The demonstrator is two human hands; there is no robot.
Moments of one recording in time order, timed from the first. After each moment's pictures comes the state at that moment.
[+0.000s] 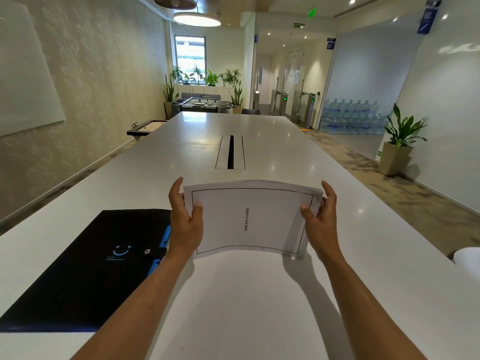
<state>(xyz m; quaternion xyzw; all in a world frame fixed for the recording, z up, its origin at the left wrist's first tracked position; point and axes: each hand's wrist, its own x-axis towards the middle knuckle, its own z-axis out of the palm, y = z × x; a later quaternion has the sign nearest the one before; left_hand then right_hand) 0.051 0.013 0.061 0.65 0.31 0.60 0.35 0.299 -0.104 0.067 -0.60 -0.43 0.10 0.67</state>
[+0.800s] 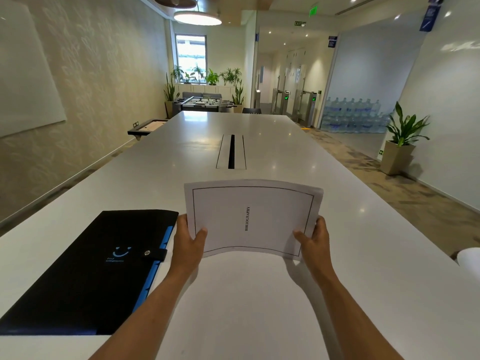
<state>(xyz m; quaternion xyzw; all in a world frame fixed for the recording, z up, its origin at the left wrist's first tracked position) 0.049 0.008 0.016 0.62 0.39 0.53 0.42 0.290 -0.108 0.023 -0.59 -0.39 0.17 0.68</state>
